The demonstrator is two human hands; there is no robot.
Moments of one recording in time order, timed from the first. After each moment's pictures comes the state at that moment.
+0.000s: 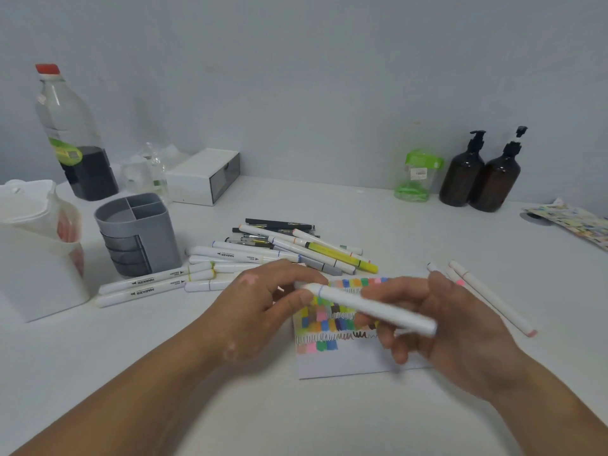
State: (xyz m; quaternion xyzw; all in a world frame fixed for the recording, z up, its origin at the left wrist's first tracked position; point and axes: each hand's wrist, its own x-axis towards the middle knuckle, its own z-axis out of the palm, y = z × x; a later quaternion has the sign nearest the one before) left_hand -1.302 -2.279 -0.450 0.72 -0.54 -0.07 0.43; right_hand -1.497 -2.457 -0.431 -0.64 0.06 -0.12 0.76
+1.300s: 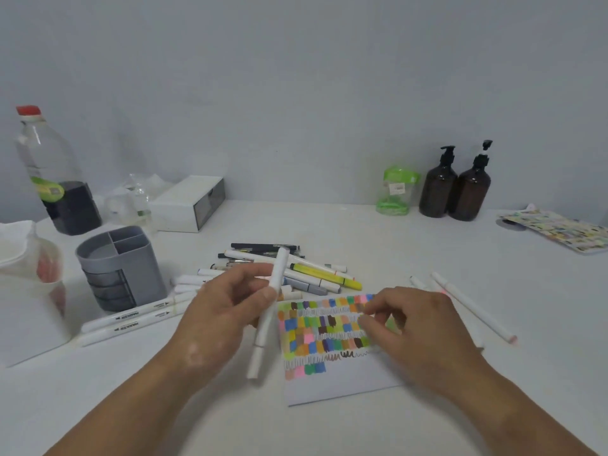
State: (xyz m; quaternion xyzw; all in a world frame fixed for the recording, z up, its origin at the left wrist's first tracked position) left_hand -1.290 -2.280 -0.448 0.65 -0.36 -0.21 0.64; right_hand -1.487 -2.465 -0.445 -0.90 0.24 -0.28 0.22
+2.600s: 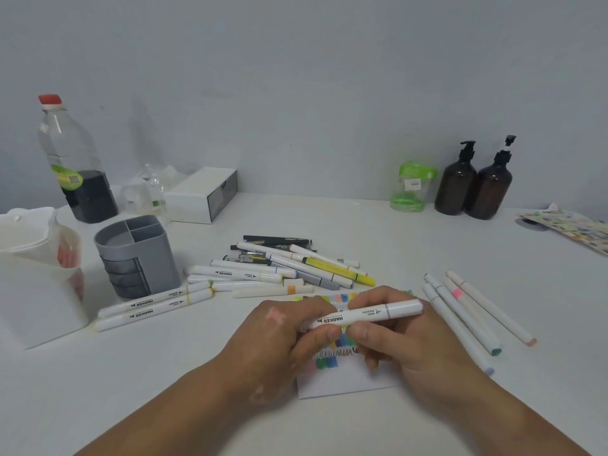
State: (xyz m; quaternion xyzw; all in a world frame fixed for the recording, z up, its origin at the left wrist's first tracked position) left_hand -1.326 -2.289 -0.454 0.70 -0.60 -0.05 0.39; right_hand -1.475 -2.442 -0.452 -0.71 0.10 -0.22 0.67
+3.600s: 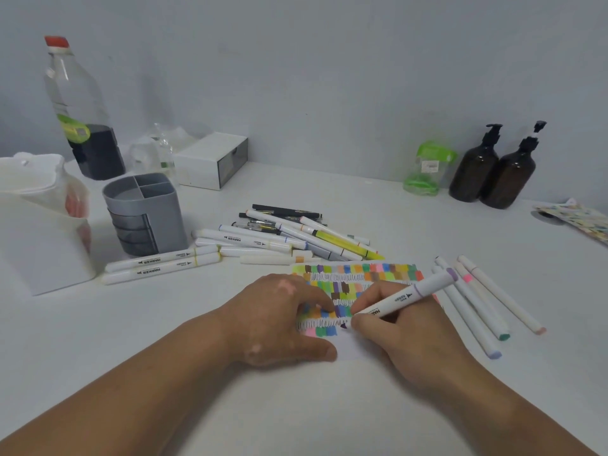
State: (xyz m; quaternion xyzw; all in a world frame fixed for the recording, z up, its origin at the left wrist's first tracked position) left_hand -1.310 -2.287 -0.456 0.79 -0.58 -0.11 0.16; right_hand -1.474 -2.429 -0.457 -0.84 0.25 -0.19 0.44
